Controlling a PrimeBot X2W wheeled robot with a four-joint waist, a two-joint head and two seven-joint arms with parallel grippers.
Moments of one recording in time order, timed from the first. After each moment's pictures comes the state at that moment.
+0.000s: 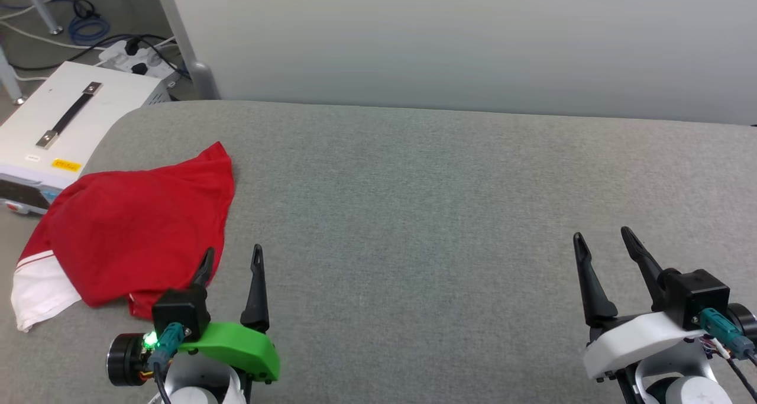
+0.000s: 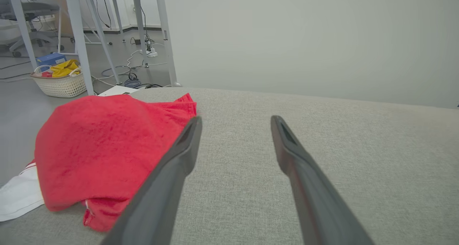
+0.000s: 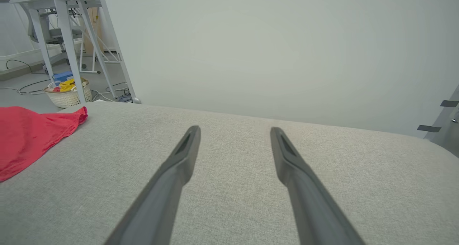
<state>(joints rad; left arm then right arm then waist) -0.01 0.06 -0.03 0.07 -0.11 -0.01 -0.11 0.02 -0.05 0.02 -0.07 0.10 0.13 -0.05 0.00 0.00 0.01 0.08</state>
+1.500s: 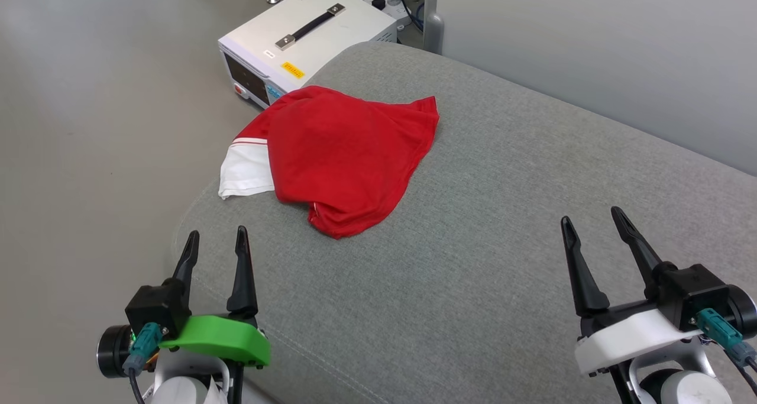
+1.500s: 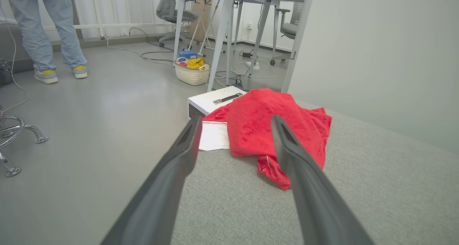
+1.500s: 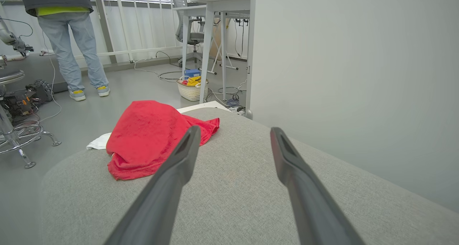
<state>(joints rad) -0.04 0.06 0.00 0.09 -0.19 -0.02 -0.21 0.02 -0.05 0.06 -0.17 0.07 0.13 -0.07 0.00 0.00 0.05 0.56</state>
